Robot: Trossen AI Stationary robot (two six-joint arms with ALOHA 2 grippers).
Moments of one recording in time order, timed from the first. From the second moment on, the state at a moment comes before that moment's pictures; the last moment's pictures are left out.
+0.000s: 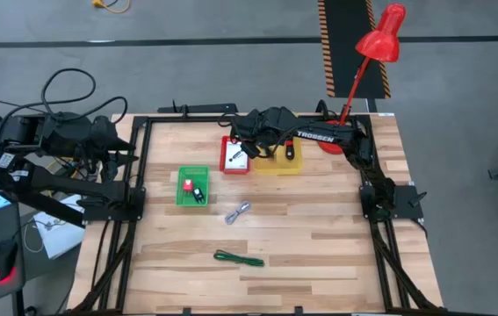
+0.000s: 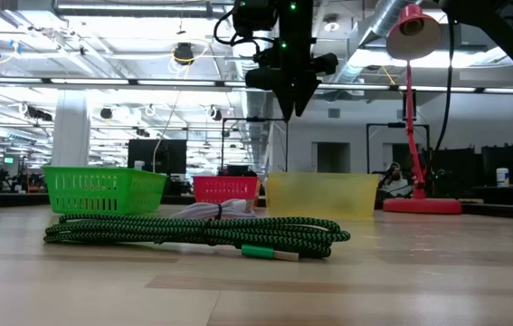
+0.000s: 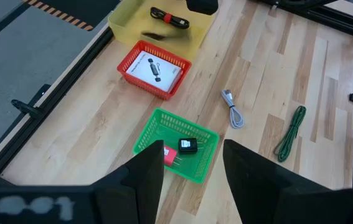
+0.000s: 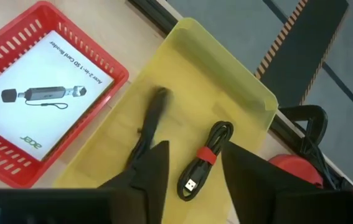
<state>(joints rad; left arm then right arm) 0.10 0.80 1.57 -1.51 -0.15 -0.31 -0.22 2.16 2.18 -1.45 0.56 0.56</state>
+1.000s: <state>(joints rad) 0.10 0.81 1.57 -1.51 -0.15 -0.31 -0.11 2.16 2.18 -1.19 0.39 0.34</state>
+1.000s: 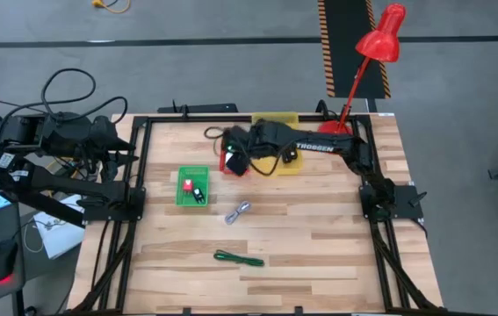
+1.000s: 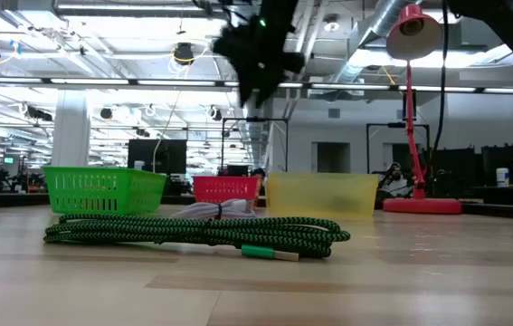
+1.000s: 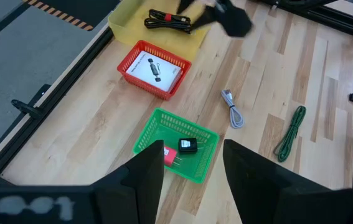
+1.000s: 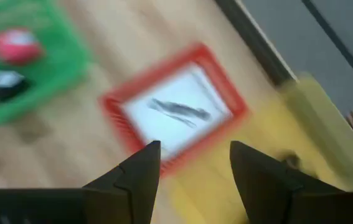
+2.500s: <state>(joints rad) 0.10 0.80 1.57 -1.51 -0.15 -0.31 0.18 2.40 2.17 -1.00 0.15 0.07</state>
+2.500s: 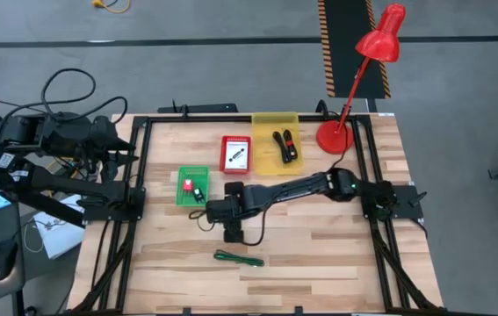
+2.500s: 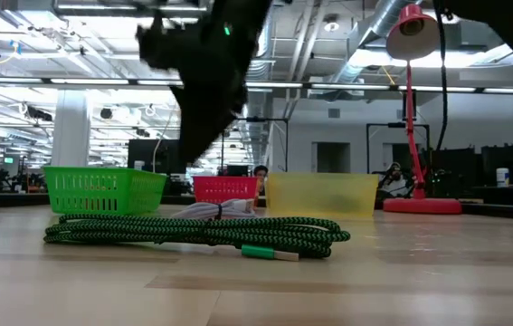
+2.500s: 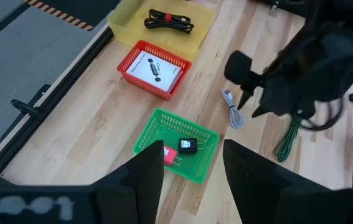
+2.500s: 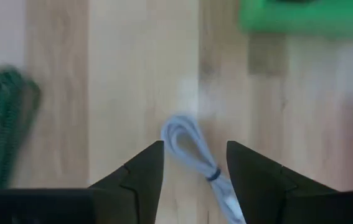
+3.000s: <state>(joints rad) 0.10 0.80 1.57 -1.51 -0.15 -0.31 0.18 2.51 2.17 -1.09 0.15 0.07</state>
